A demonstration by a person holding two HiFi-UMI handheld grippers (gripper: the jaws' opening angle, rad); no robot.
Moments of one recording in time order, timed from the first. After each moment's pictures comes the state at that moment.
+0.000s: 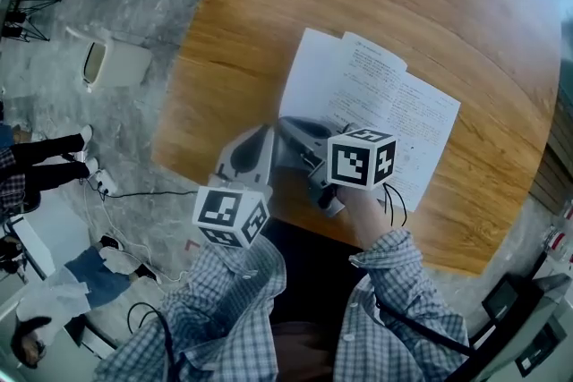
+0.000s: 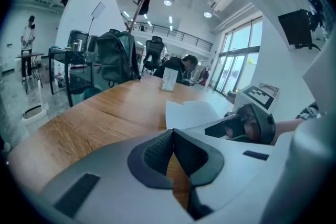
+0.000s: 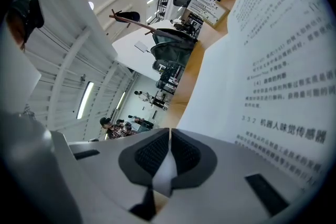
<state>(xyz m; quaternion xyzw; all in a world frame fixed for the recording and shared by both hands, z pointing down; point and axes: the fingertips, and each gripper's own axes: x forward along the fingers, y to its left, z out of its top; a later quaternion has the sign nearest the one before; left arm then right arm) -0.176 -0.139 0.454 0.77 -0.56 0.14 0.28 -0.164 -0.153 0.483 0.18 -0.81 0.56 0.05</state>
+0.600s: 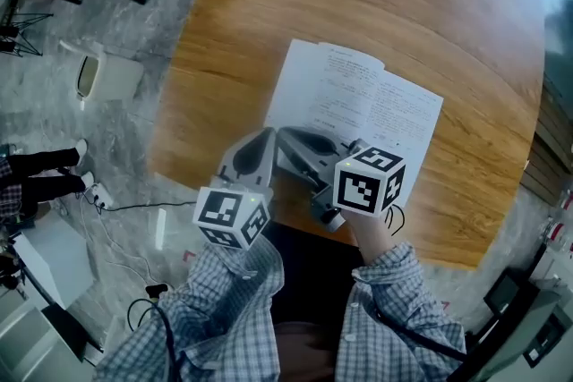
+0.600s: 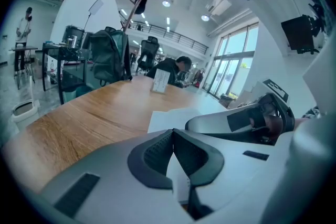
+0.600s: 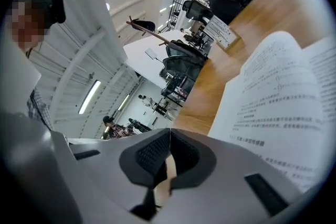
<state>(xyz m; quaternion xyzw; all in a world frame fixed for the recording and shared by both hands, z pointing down) -0.149 -0.141 0.439 0.79 -0.53 0.12 0.28 -0.134 -0.145 0.427 0.20 -0.84 0.51 0.02</state>
